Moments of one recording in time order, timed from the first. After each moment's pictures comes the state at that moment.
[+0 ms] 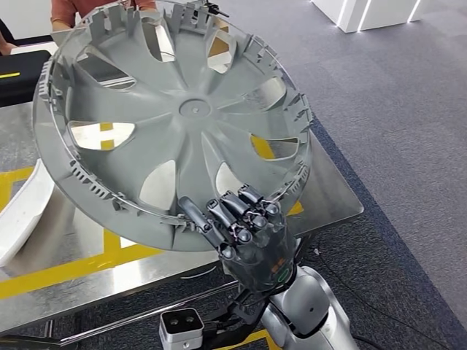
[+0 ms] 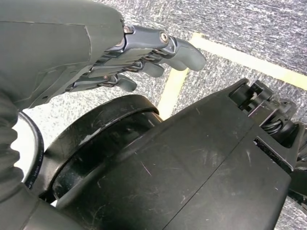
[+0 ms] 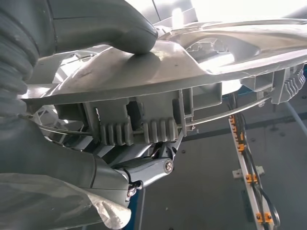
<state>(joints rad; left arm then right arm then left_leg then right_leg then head) -0.12 -0.21 0.34 -0.21 -1.06 -0.05 0.02 -0.17 0.17 0.60 -1.87 1.57 -0.69 -0.22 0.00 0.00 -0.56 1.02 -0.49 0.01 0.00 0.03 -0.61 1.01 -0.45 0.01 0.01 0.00</state>
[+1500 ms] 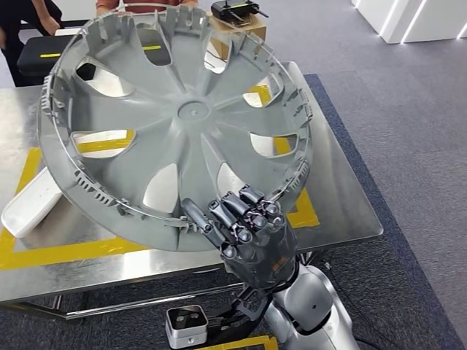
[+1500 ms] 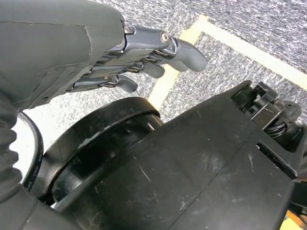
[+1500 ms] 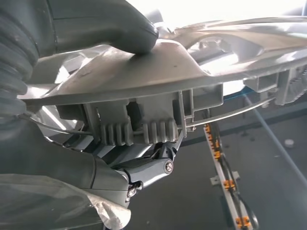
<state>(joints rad) -0.12 -0.21 0.32 -0.21 -1.04 -0.04 0.02 -0.15 0.19 0.55 -1.86 1.57 -0.69 -0.30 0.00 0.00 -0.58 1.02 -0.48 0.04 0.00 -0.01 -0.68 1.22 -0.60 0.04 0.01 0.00</state>
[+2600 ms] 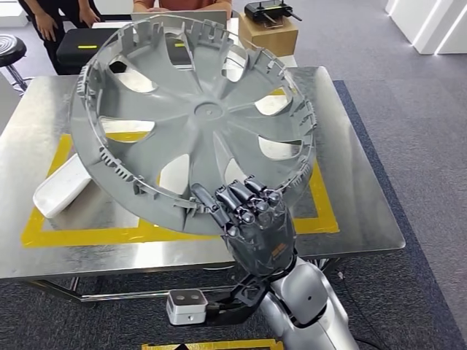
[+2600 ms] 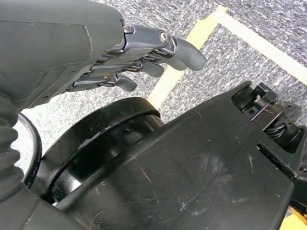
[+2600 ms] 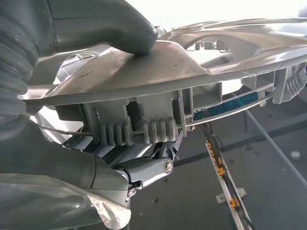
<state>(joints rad) -0.12 -0.21 0.30 -0.21 -1.02 -0.04 0.03 -0.16 0.19 0.53 -1.80 1.57 -0.69 -0.21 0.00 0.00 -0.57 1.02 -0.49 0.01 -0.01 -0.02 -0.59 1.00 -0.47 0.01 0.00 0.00</state>
